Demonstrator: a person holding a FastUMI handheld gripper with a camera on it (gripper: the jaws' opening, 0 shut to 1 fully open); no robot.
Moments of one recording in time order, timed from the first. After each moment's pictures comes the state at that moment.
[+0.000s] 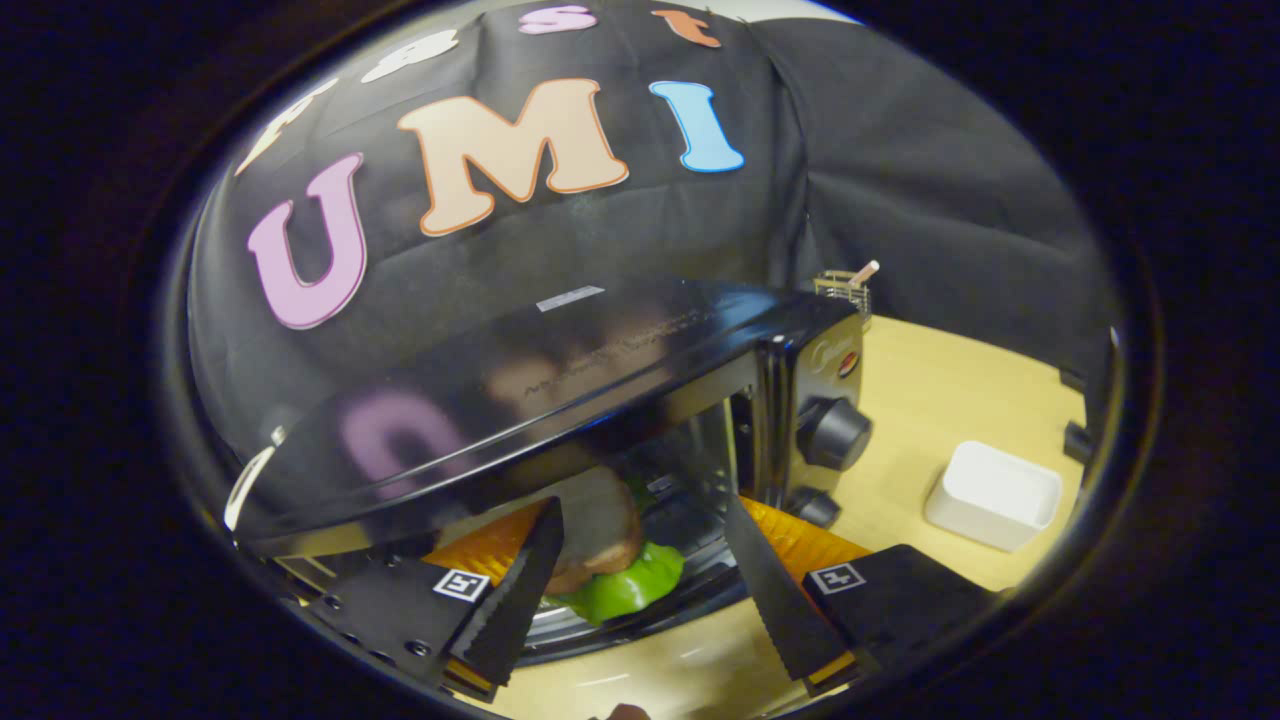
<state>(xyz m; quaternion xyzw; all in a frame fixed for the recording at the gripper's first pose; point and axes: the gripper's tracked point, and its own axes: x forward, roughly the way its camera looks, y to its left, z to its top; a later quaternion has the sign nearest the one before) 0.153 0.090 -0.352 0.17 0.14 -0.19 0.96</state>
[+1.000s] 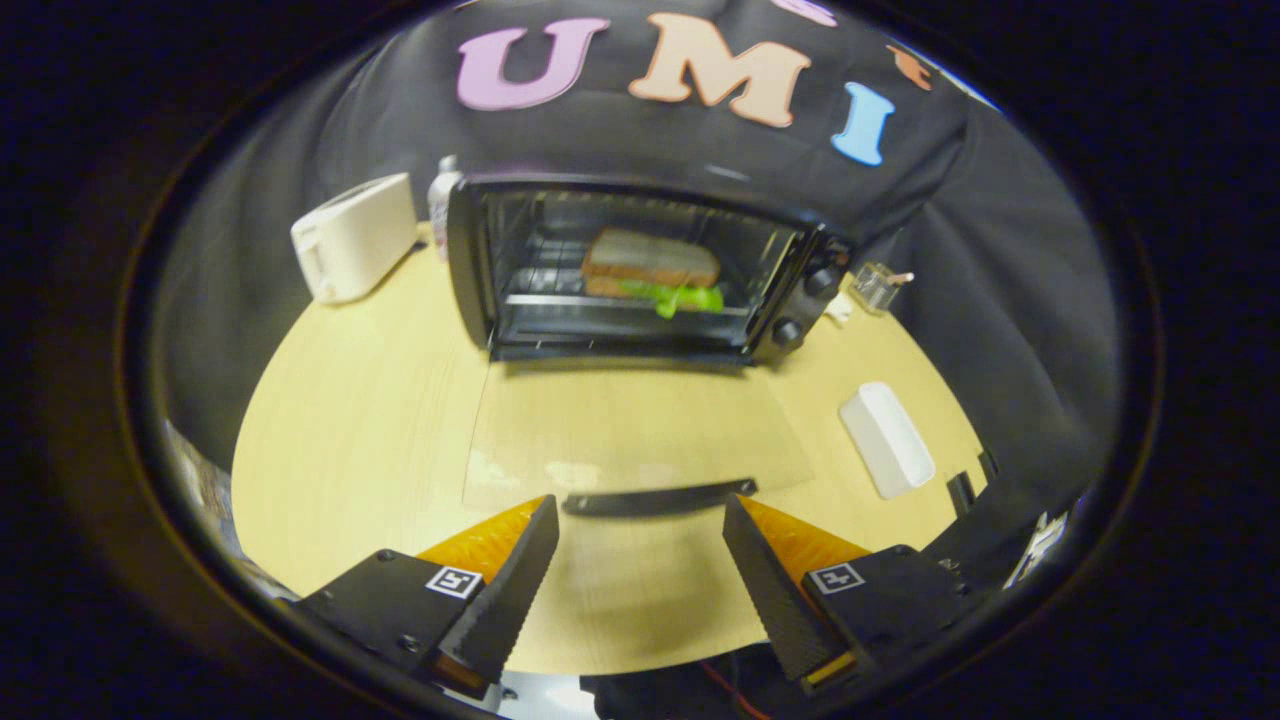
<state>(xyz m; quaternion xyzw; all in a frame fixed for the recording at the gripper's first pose) -0.066 0.190 -0.409 -0.06 0.37 -0.07 0.93</state>
